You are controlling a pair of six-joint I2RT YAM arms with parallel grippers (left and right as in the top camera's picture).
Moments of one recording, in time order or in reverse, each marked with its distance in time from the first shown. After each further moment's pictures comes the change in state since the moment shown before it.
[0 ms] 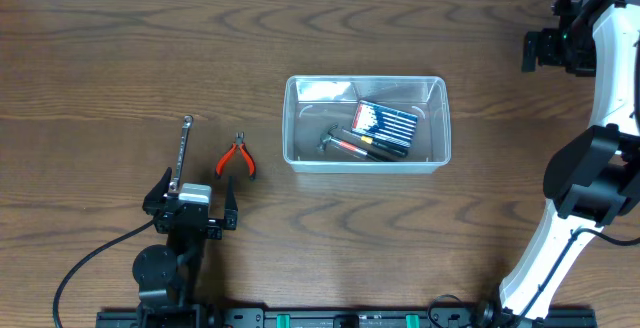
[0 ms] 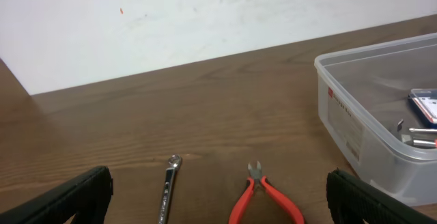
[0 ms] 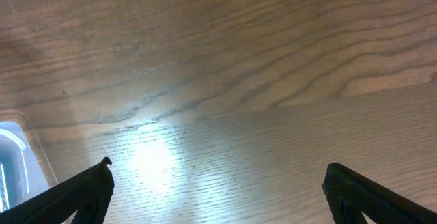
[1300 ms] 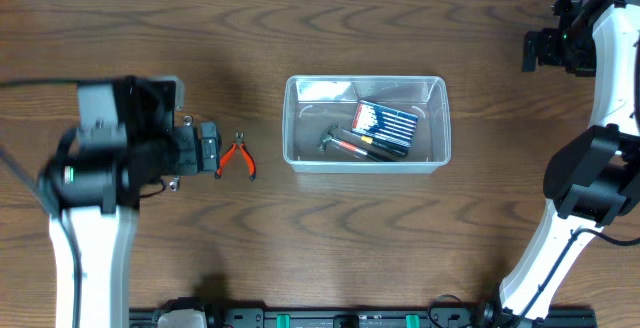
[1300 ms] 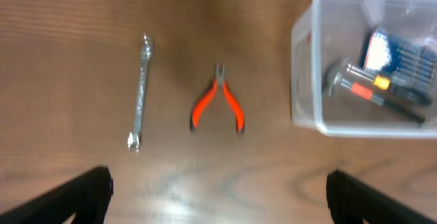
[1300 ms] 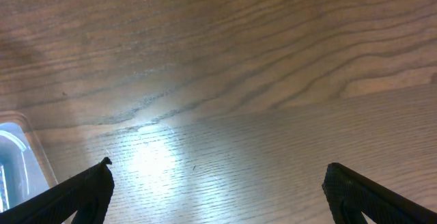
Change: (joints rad) left arm 0.000 1.188 1.255 -1.002 0.019 -0.182; right arm 0.000 0.000 0.000 0.003 0.000 0.000
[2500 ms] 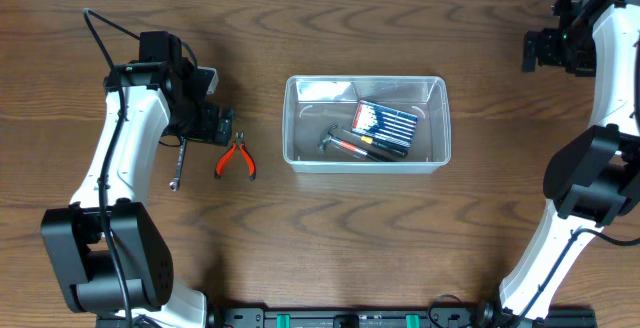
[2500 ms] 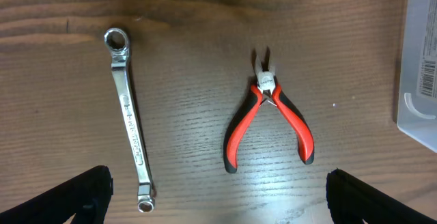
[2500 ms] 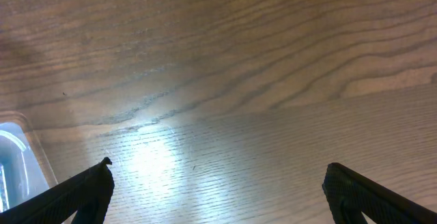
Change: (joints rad) left arm 0.000 0.525 0.026 0.171 -0.069 0.218; right arm 0.000 0.000 0.000 0.000 0.000 0.000
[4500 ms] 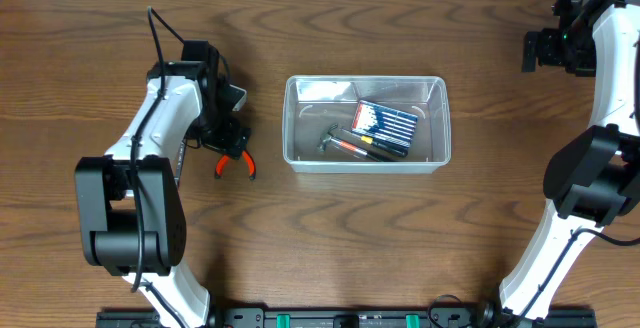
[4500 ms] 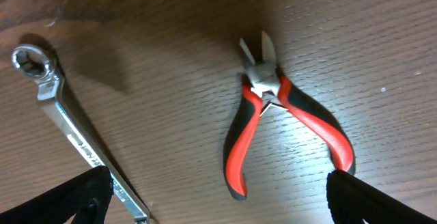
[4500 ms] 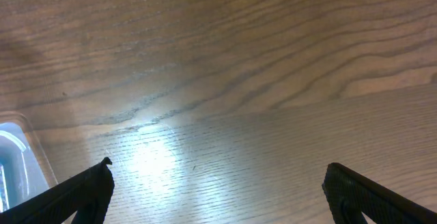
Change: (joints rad) left arm -0.092 0.174 0.000 0.018 -0.116 0.127; right arm 0.000 0.000 0.000 0.000 0.000 0.000
